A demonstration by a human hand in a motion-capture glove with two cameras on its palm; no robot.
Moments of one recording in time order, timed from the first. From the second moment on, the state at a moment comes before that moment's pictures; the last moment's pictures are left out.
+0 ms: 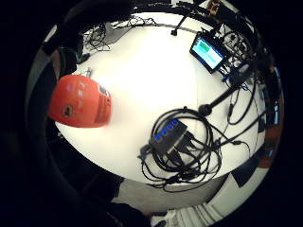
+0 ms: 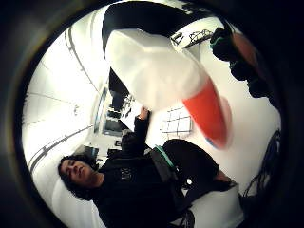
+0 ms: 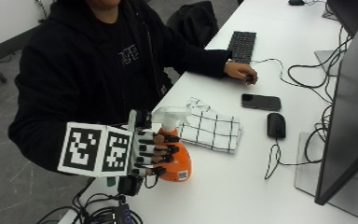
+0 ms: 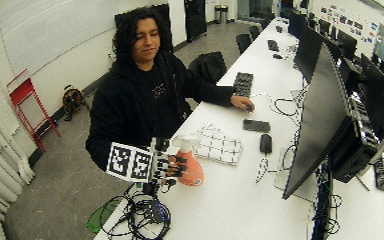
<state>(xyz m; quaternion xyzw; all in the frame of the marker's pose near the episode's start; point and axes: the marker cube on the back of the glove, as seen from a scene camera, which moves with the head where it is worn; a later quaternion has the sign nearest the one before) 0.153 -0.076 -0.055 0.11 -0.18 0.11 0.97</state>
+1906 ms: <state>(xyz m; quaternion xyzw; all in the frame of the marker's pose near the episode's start) 0.034 -0.177 -0.088 -0.23 -0.15 0.04 0.96</state>
